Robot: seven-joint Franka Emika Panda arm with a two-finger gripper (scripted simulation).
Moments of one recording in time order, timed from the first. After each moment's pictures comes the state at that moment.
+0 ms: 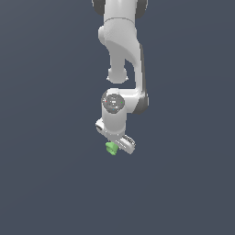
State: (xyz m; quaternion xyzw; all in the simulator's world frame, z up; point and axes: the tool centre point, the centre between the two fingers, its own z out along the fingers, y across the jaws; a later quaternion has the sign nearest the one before) arm 0.032 -0.011 0.057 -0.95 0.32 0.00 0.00
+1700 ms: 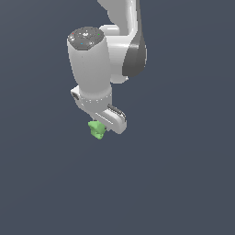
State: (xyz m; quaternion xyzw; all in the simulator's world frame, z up) arm 0.040 -0.060 0.238 -0.95 0.32 0.00 0.00
